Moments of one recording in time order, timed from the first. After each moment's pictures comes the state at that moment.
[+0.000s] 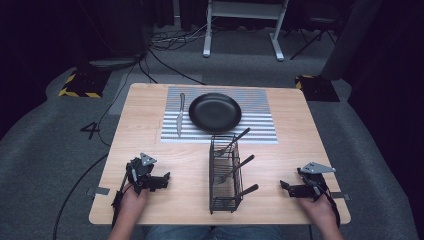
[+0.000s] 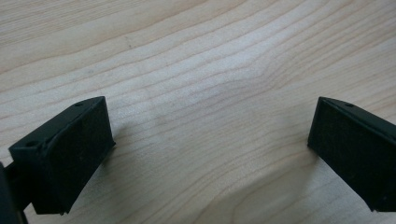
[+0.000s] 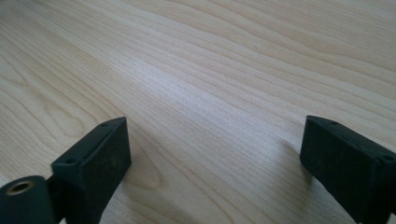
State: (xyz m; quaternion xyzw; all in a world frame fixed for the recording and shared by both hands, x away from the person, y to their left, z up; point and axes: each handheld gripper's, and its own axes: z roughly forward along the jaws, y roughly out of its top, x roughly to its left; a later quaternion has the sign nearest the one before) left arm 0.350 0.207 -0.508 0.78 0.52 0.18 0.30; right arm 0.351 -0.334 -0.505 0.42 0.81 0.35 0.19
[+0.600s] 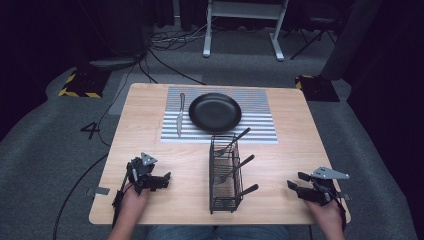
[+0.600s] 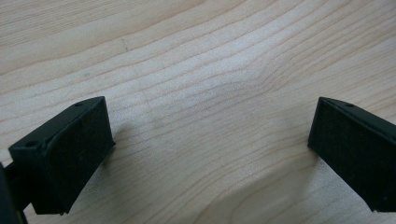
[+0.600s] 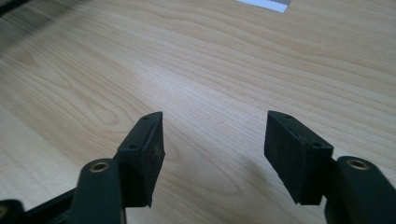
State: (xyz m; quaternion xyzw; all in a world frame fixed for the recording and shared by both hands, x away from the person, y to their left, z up) left arm 0.351 0.206 -0.507 0.78 0.51 0.18 0.30; right arm 0.328 -0.350 -0.490 0.43 0.80 0.39 0.18
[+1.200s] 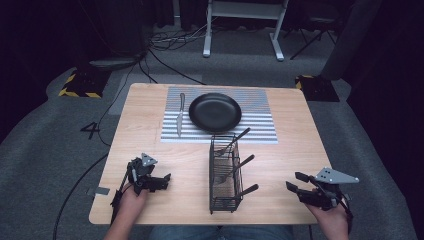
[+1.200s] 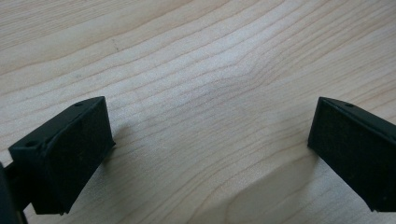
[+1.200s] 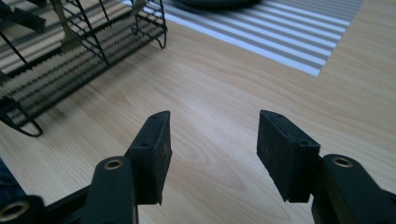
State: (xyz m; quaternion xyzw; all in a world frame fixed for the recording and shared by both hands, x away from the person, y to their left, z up) left arm 0.351 0.208 -0.507 0.79 0.49 0.17 0.31; right arm 0.300 -0.324 -0.436 0.38 0.80 0.43 0.18
